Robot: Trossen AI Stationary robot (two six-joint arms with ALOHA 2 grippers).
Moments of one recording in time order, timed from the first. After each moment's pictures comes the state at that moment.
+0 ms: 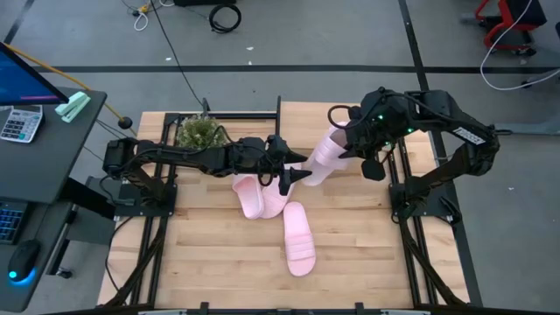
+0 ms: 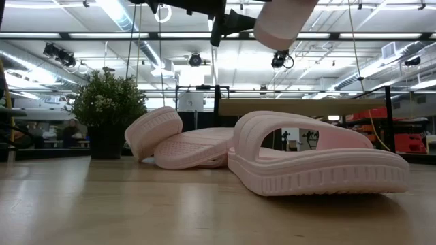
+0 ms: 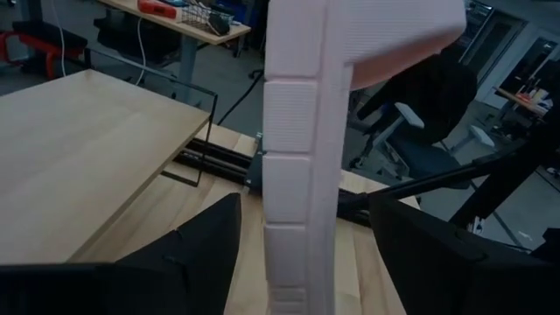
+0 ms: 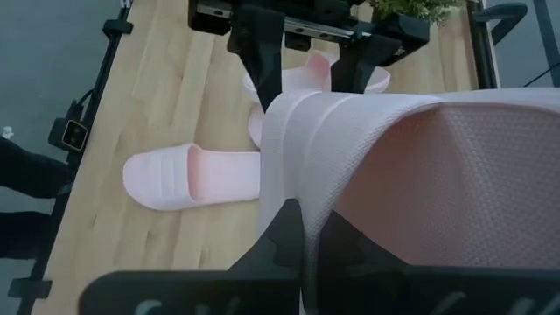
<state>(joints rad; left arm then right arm) 0.04 1.62 1.19 0.29 -0.03 -0.35 -0.12 1.41 1.94 -1.40 -0.16 -0.14</state>
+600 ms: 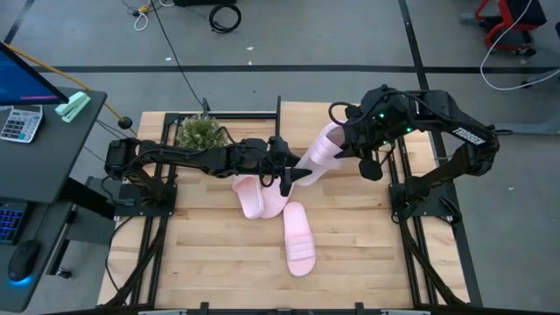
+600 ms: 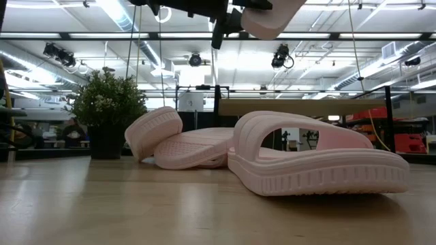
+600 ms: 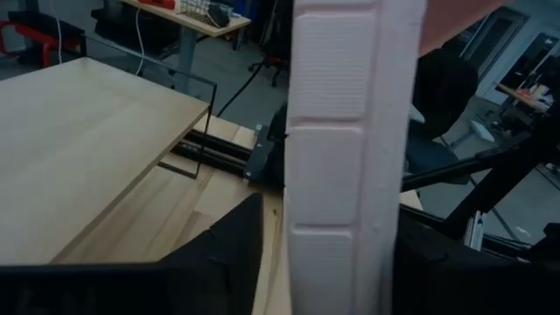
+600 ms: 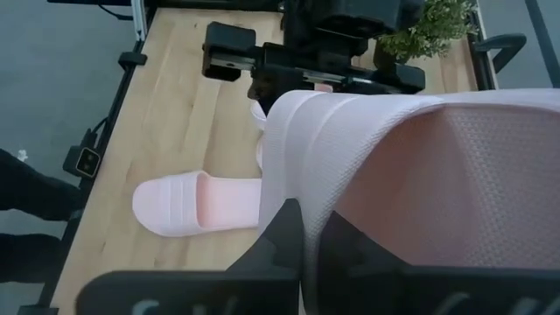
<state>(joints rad) 0.04 1.64 1.19 0.30 -0.03 -0.36 -0.12 1.41 1.94 -1.33 -0.19 -0.11</state>
